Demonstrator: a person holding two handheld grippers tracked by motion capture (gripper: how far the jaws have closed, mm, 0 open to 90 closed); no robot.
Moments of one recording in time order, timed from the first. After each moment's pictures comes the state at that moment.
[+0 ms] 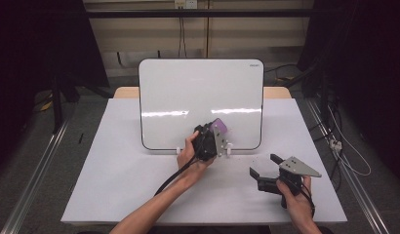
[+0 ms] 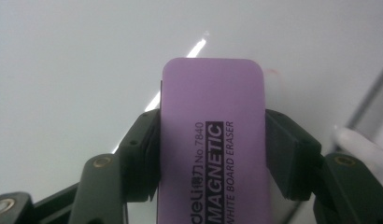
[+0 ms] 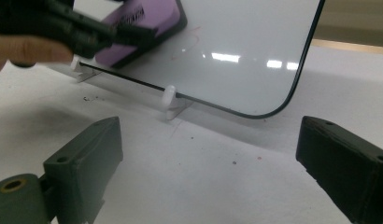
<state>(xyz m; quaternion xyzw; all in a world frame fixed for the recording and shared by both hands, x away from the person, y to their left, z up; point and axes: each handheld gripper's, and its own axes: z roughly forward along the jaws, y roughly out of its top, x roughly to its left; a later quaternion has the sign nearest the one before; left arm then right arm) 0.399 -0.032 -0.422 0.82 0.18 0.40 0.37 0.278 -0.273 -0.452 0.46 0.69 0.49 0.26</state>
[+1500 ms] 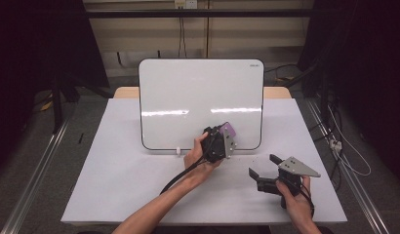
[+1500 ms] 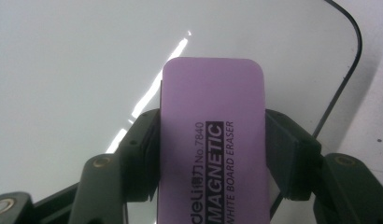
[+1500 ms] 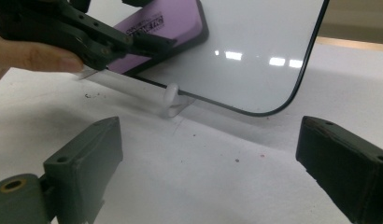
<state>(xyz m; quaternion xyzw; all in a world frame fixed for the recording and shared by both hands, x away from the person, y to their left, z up) 0.387 -0.049 -0.428 0.84 0.15 0.38 0.36 0.278 -0.272 -0.454 0.46 0.70 0.49 0.26</state>
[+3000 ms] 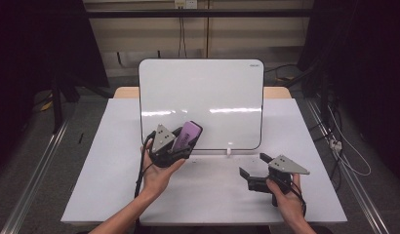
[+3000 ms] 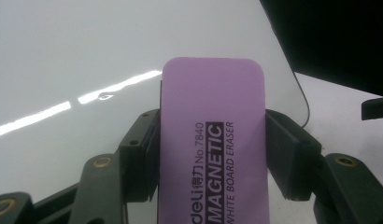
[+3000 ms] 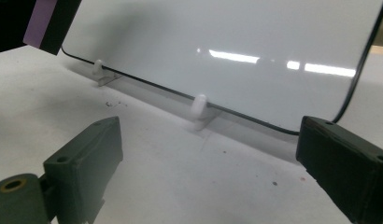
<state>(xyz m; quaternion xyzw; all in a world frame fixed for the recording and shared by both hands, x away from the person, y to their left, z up) 0.368 0.085 -0.397 0.74 0.31 0.22 0.55 0.286 -0.247 -0.452 0.44 0.70 0.50 0.25</state>
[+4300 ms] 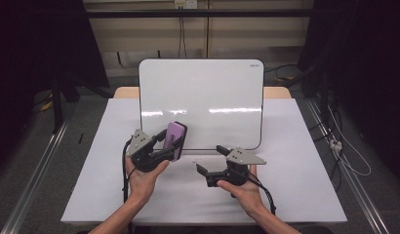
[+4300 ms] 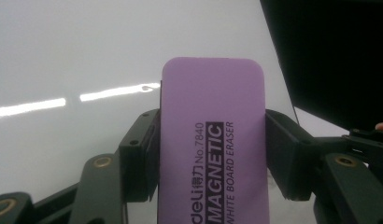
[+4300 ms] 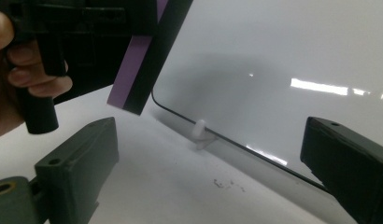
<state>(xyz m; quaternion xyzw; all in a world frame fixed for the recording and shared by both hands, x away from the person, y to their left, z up) 0.357 0.121 -0.397 0.69 0.36 0.19 0.60 0.315 -0.142 -0.438 0.37 0.69 0.59 0.18</state>
